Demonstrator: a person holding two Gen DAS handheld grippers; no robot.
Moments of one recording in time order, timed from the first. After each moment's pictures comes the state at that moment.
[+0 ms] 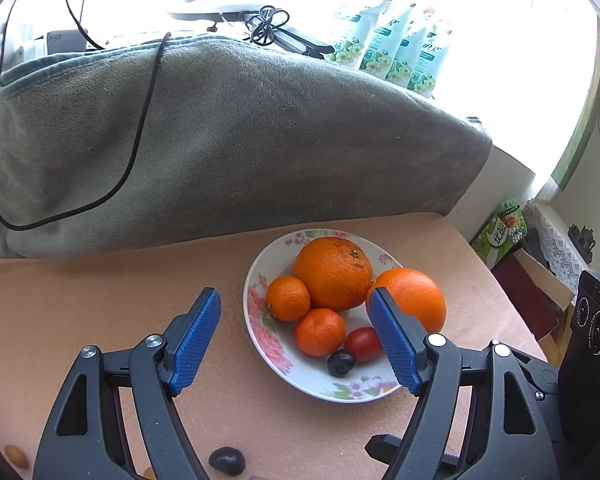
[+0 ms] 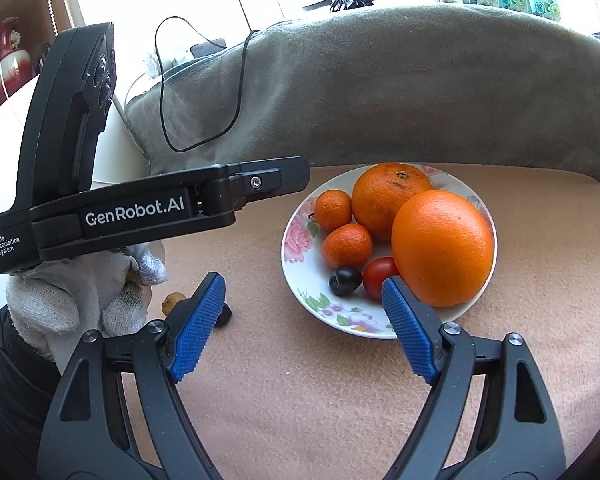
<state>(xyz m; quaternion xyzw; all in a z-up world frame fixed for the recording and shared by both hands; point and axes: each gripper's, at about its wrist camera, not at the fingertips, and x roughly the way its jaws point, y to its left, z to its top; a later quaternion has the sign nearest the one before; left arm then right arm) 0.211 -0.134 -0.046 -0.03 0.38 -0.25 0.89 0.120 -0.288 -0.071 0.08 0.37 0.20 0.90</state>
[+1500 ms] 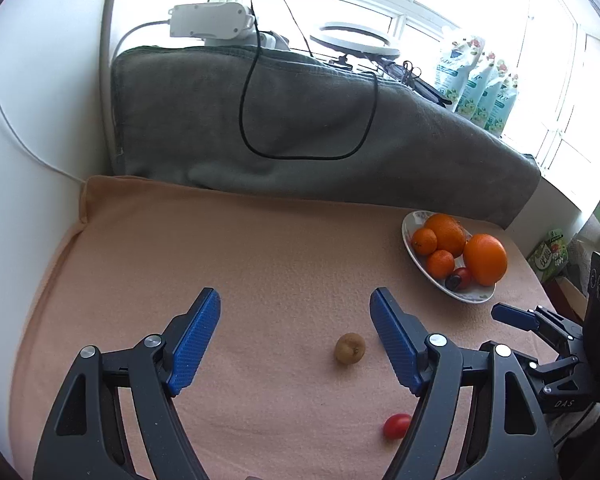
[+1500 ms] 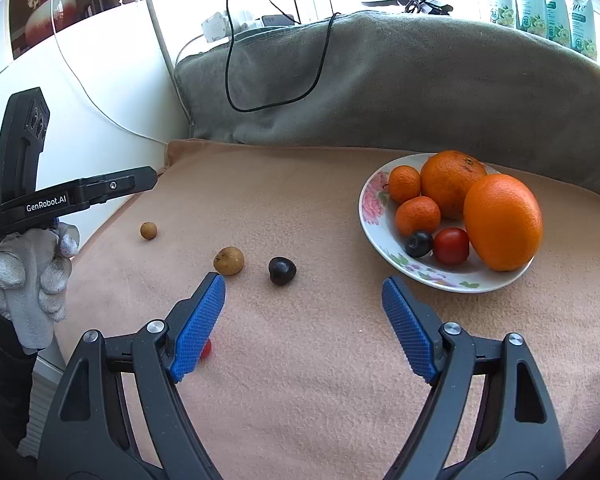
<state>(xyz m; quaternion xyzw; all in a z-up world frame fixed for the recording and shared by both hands) 0.117 0.036 -0.046 -0.07 0.36 -0.11 0.92 0.076 -0.241 -0.074 0.02 0.37 0.24 0.90</state>
